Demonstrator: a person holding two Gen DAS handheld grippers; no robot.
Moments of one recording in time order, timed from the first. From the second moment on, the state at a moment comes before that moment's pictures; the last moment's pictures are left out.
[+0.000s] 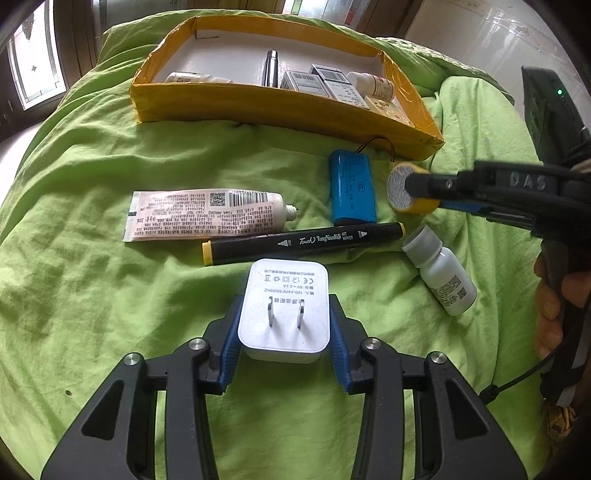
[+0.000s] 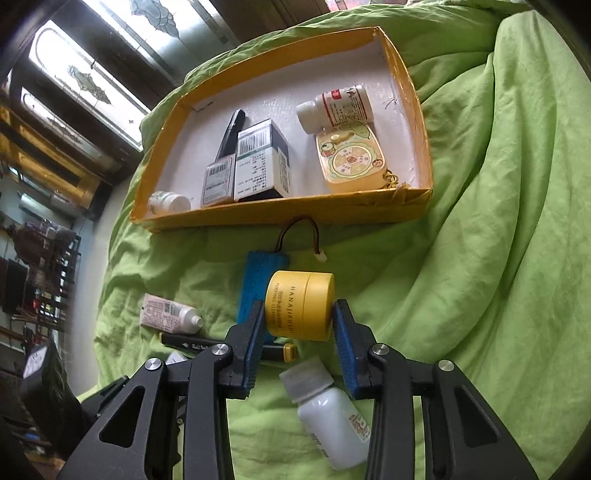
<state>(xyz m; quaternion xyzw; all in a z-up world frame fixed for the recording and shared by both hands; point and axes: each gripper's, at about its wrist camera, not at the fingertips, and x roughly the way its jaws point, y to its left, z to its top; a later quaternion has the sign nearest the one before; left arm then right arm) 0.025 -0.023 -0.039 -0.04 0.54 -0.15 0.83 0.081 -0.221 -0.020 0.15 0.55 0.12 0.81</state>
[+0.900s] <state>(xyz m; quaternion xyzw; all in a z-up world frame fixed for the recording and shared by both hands) 0.020 -0.018 -0.028 -0.05 0.51 -0.15 0.85 0.062 -0.206 -0.002 0.13 0.51 0.13 0.84</state>
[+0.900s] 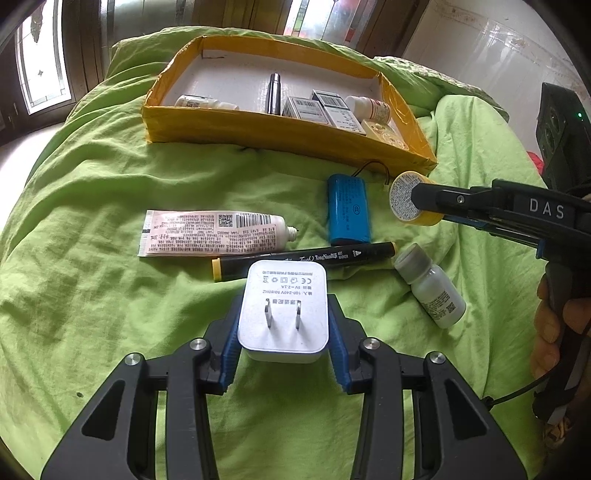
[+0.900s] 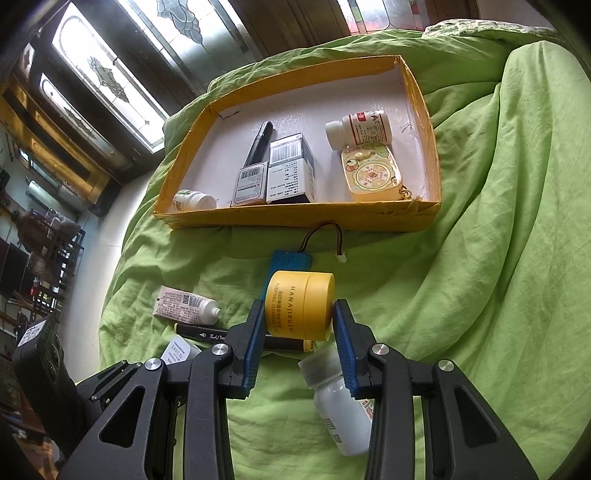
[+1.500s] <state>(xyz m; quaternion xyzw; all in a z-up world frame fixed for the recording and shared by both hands) 0.021 -0.009 -0.023 -0.07 0.50 -0.14 0.85 0.058 -0.212 0.009 0.15 0.50 0.14 0.84</state>
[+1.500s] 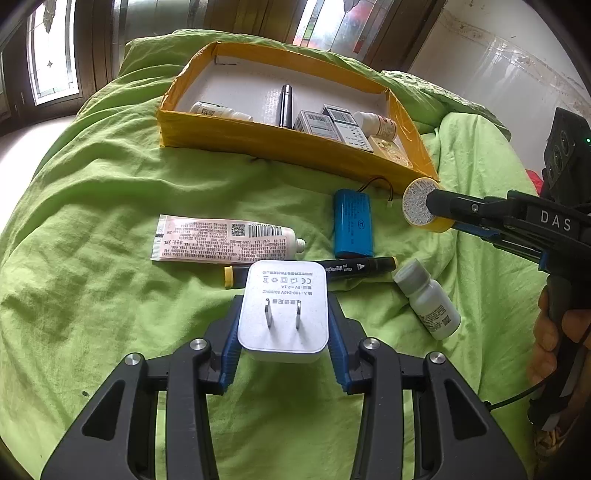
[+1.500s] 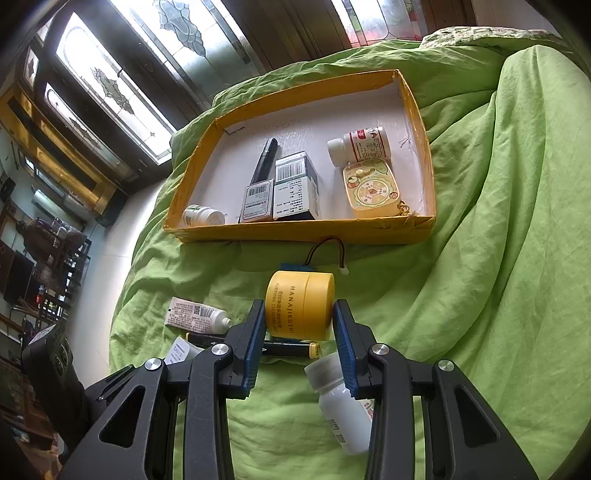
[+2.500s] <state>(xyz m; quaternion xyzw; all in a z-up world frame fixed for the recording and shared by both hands) 0.023 0.005 -0.016 -0.12 0.48 -0.13 0.86 0.056 -0.214 0.013 0.16 0.49 0.15 0.85</state>
